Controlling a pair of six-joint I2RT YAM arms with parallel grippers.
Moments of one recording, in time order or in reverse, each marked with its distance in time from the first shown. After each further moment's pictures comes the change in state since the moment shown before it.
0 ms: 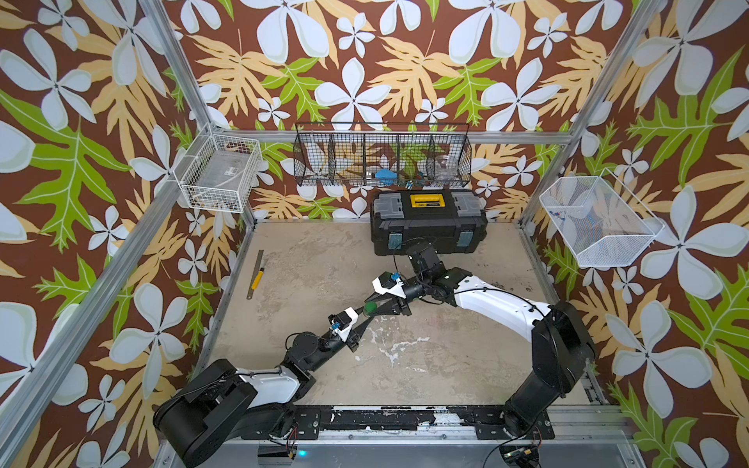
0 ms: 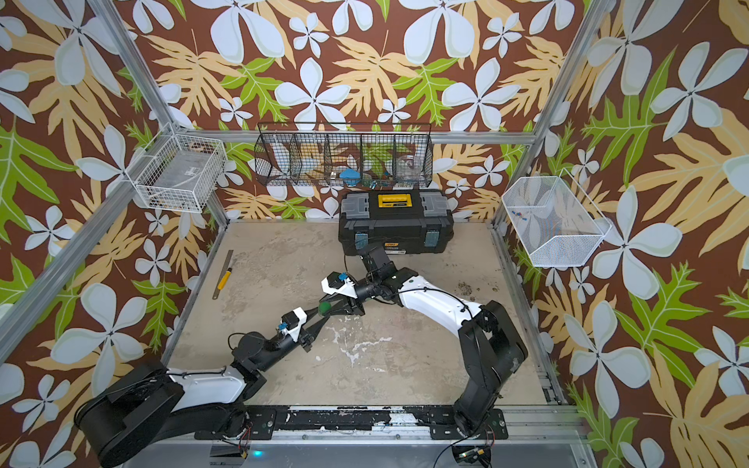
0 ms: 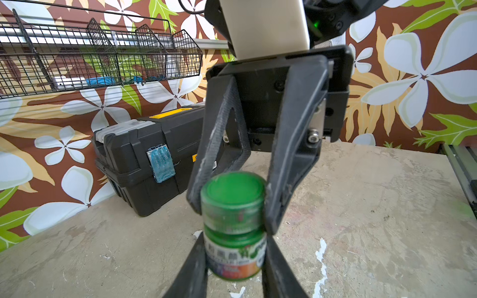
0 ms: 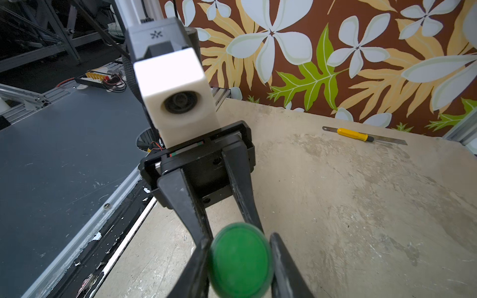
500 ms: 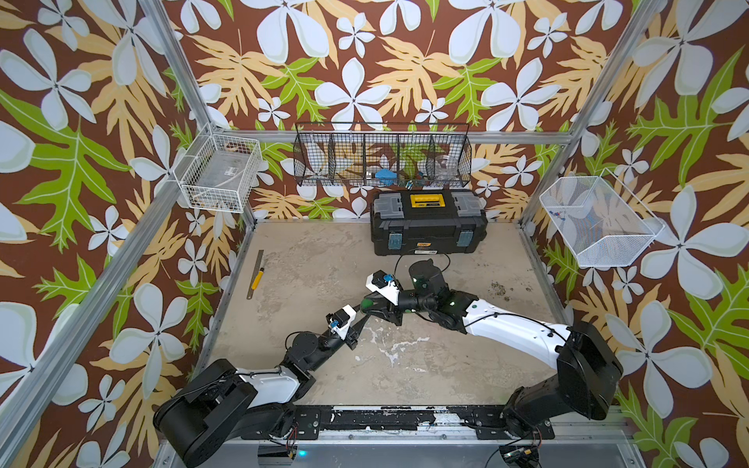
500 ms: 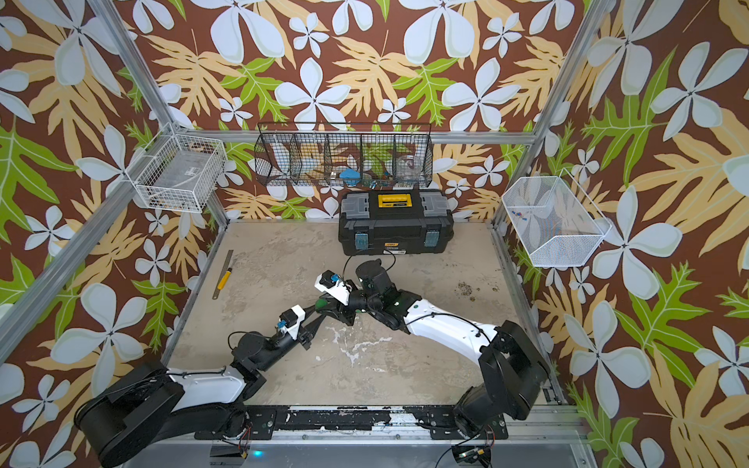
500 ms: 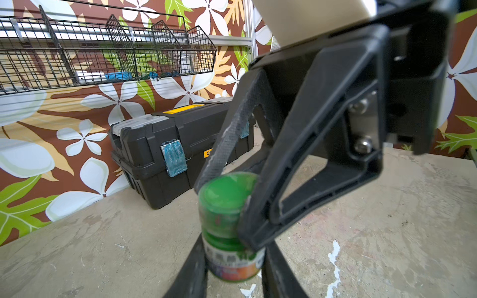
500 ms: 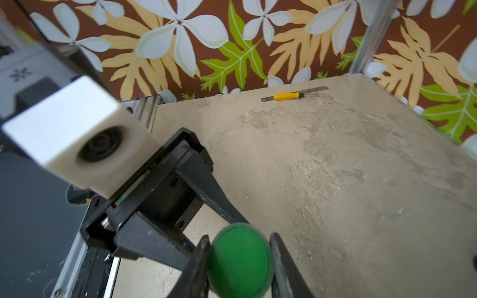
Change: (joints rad) left arm 0.001 0.000 -0.002 -0.004 -0.049 -0.007; right arm 0.159 -0.177 -0.206 0.286 0.560 0.543
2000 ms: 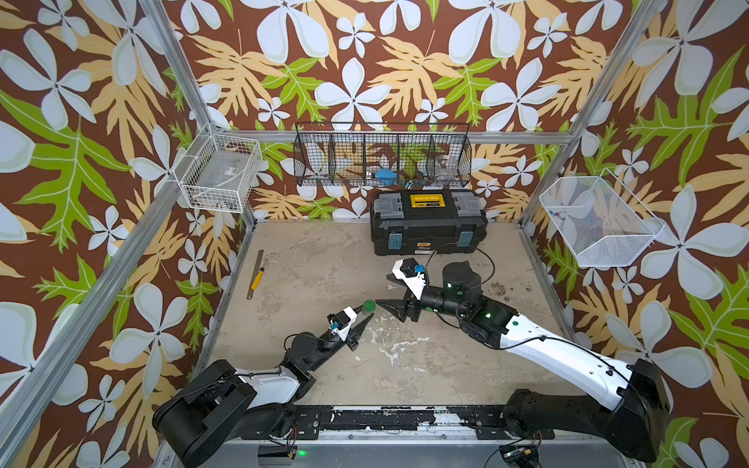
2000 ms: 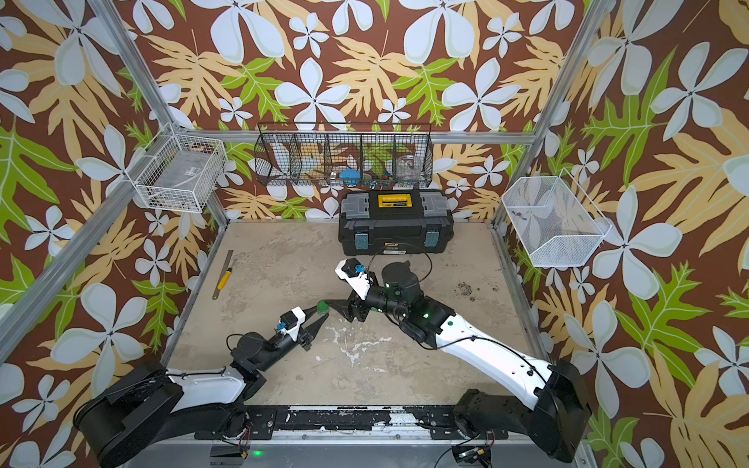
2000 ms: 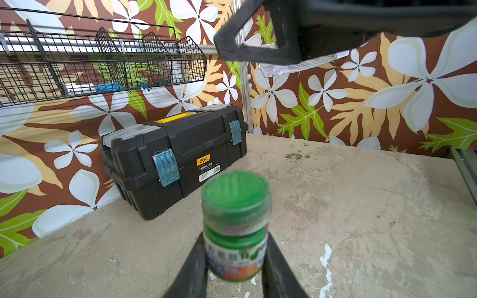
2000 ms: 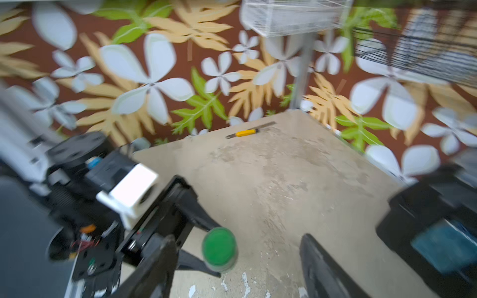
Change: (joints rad) left arm -0.001 -0.005 0.000 0.018 0.038 0.008; right arm -0.057 -0.241 -0.027 -0.042 -0.044 -0.044
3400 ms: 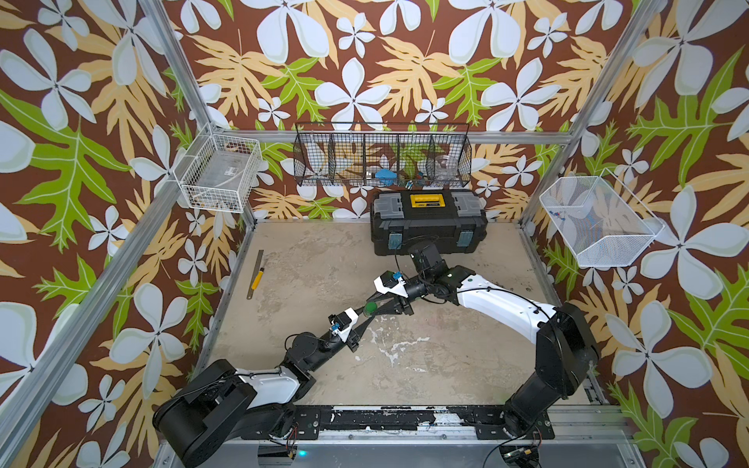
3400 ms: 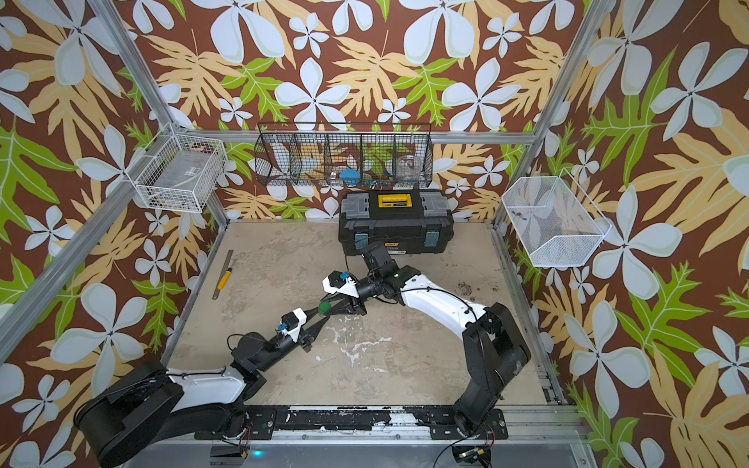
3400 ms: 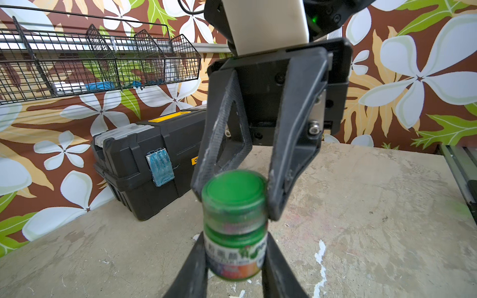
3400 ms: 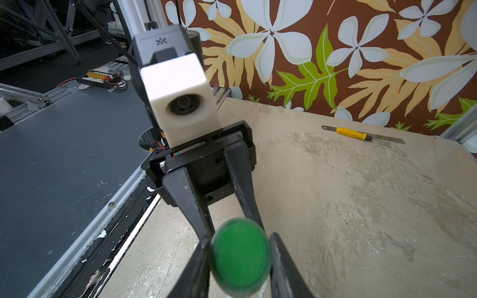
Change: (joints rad) left arm -0.001 0.002 0.000 -0.006 0.023 0.003; right arm -0.109 0.388 0.227 -0.283 -0.518 -0.509
